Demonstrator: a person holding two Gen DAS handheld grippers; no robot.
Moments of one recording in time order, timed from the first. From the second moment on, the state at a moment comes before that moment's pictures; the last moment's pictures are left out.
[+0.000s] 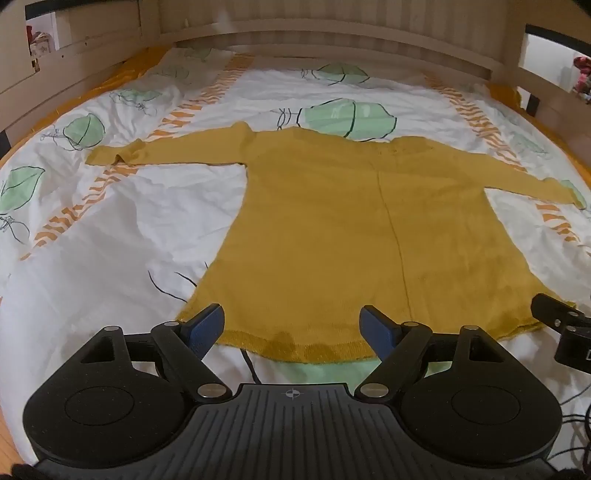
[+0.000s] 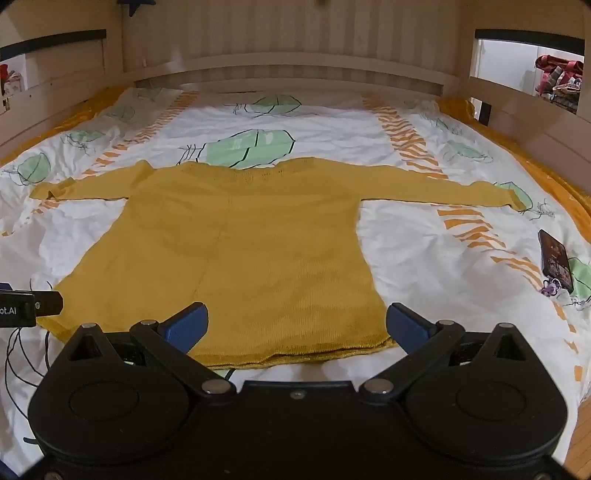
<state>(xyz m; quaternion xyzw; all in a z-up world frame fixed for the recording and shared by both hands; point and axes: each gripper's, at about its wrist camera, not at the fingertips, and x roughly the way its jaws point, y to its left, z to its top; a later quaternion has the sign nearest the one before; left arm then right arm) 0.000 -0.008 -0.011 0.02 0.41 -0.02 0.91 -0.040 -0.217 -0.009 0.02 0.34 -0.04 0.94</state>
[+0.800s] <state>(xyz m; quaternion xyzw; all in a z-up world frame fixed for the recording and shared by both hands) 0.003 -0.008 -0.015 0.01 0.42 -0.03 0.91 -0.032 -0.216 -0.011 0.03 0.35 -0.04 0.93</state>
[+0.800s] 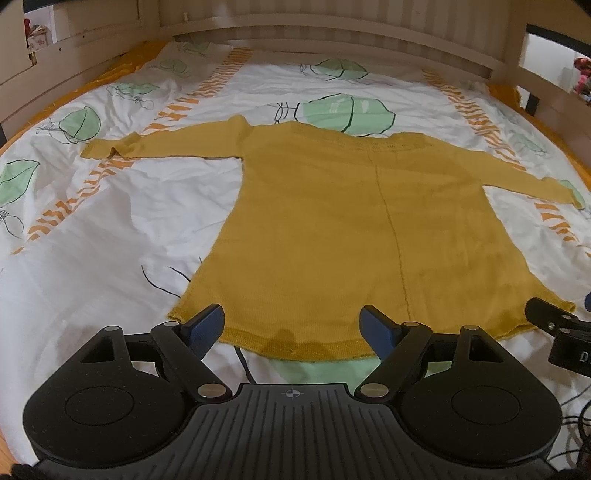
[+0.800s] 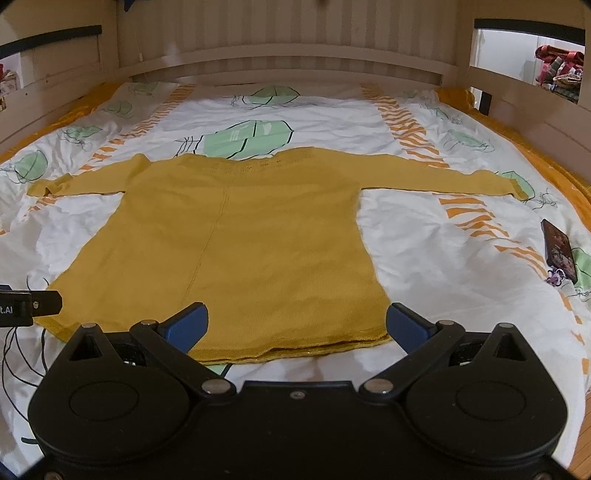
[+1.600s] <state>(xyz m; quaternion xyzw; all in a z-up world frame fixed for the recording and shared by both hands) 0.017 -0.006 -0.019 0.00 0.43 -0.02 0.90 -0.019 -0.212 -0.017 0.03 0.37 -0.03 0.93</state>
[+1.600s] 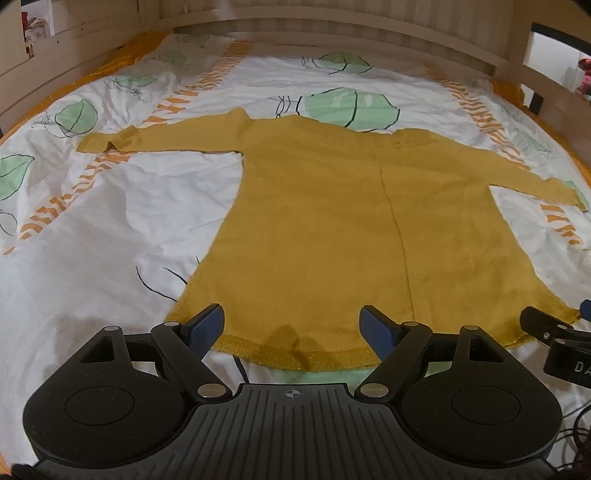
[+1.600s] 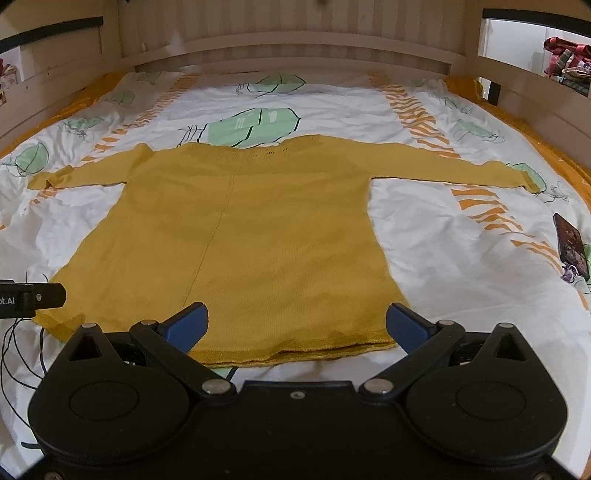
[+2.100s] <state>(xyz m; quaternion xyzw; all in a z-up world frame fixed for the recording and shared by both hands) 0.048 -0.007 -0.016 0.00 0.43 -0.03 0.90 0.014 -0.225 -0.011 0.07 0.39 -0.01 0.92</state>
